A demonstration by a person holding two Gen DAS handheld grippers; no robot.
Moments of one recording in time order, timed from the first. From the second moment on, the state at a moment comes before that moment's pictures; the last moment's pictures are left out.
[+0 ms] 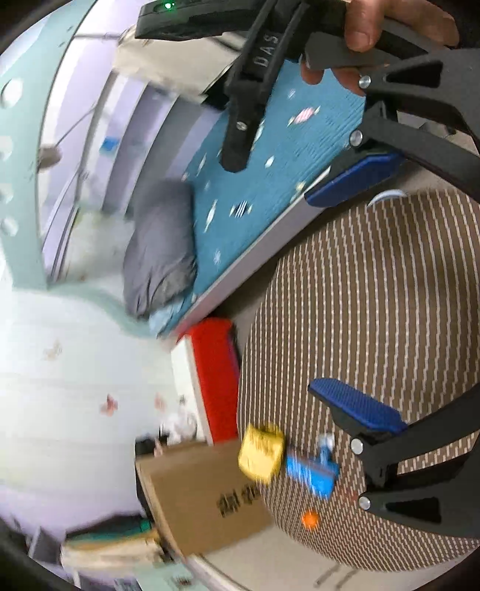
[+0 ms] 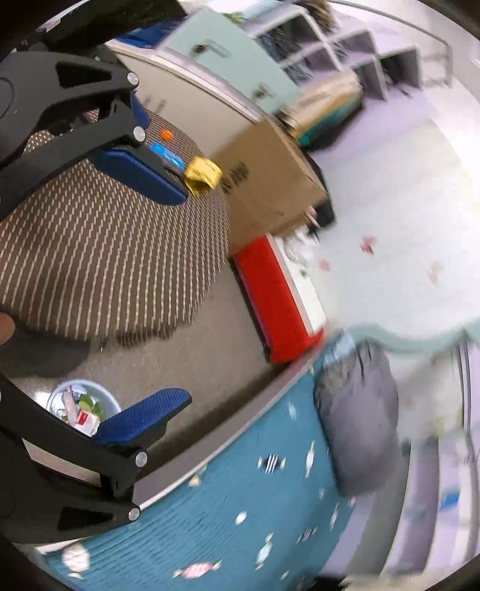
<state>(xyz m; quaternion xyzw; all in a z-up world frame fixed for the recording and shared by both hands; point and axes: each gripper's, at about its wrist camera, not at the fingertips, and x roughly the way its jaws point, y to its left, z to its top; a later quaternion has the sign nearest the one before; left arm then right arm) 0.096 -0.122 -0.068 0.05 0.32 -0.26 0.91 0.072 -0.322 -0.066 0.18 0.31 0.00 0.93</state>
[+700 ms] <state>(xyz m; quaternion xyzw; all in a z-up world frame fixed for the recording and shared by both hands) 0.172 0.068 -0.152 -0.03 0.42 -0.06 0.90 0.209 -0.136 -0.143 0.12 0.44 0.16 0.88</state>
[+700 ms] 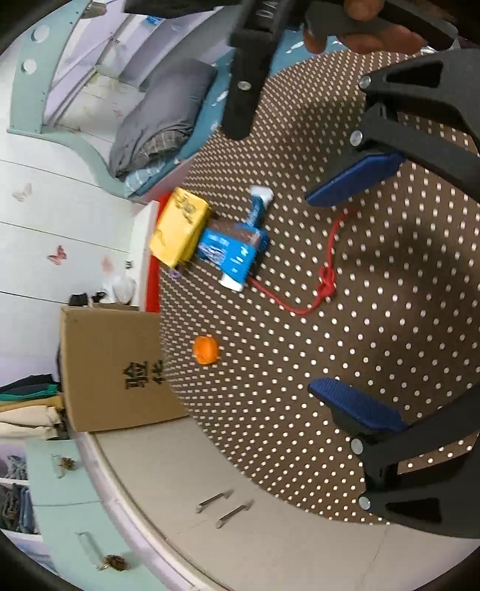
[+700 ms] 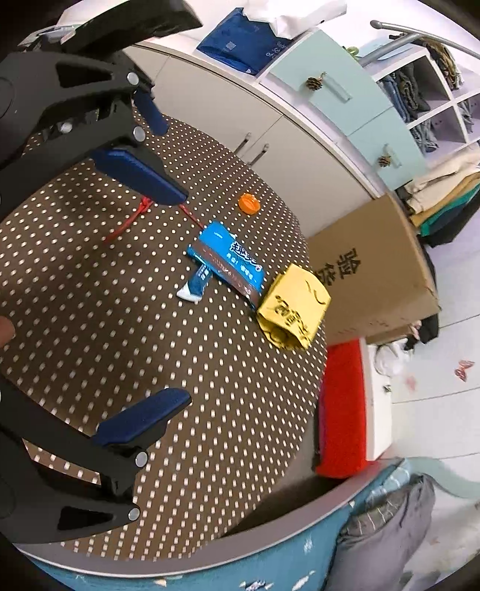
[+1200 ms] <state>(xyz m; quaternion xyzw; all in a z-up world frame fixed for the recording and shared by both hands) 0.206 0.061 -0.189 -0.02 0.46 -0.08 0.88 0.258 -0.087 -0.166 0.12 0.46 0.18 0.86</state>
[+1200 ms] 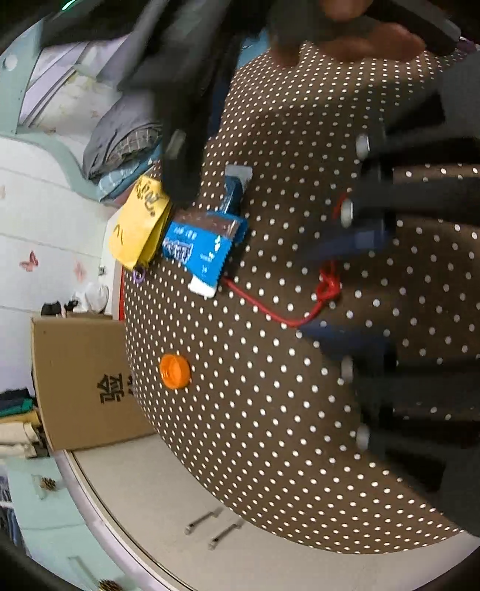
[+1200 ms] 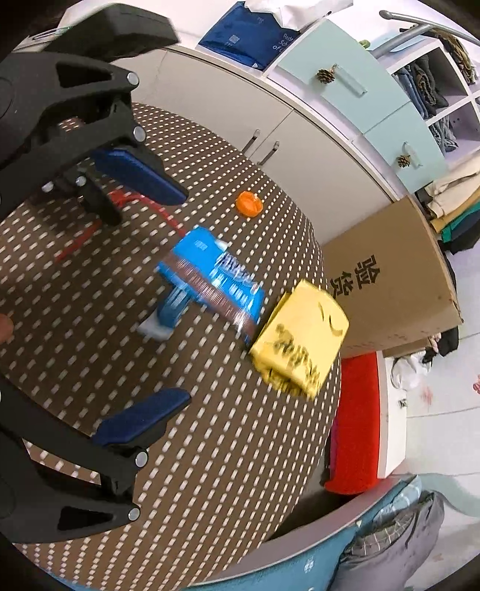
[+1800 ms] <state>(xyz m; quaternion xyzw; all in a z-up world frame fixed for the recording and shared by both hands) 0.178 0.099 -0.186 -0.07 0.46 -0.09 0.88 0.246 -0.090 -0.184 0.12 0.47 0.19 0.86</state>
